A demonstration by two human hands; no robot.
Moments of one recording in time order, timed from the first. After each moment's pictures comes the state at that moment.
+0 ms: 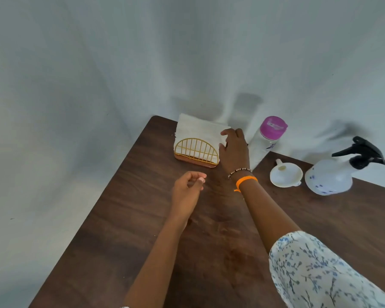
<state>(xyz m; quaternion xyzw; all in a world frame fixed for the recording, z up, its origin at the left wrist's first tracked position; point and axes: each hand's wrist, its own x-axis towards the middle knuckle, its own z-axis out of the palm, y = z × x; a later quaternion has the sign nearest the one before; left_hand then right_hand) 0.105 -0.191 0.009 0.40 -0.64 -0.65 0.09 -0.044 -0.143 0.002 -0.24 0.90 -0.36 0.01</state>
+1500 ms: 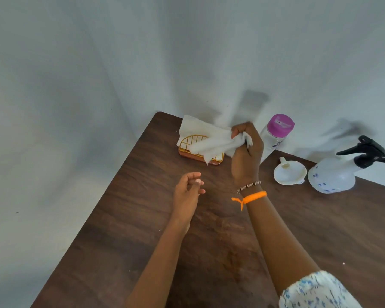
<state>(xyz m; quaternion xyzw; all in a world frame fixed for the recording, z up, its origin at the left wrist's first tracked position) 0.122 -0.190 -0.005 0.40 -0.57 -0.71 0.11 0.006 -0.138 0.056 -0.25 0.68 -0.69 -0.06</state>
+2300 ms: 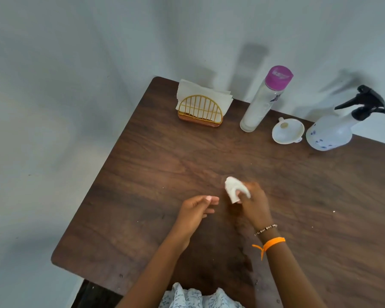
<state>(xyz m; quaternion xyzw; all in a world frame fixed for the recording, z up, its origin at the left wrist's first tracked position) 0.221 -0.121 -0.024 0.39 -0.57 -0.72 -0.09 0.118 -0.001 -0.039 -0.12 0.88 -0.44 0.16</state>
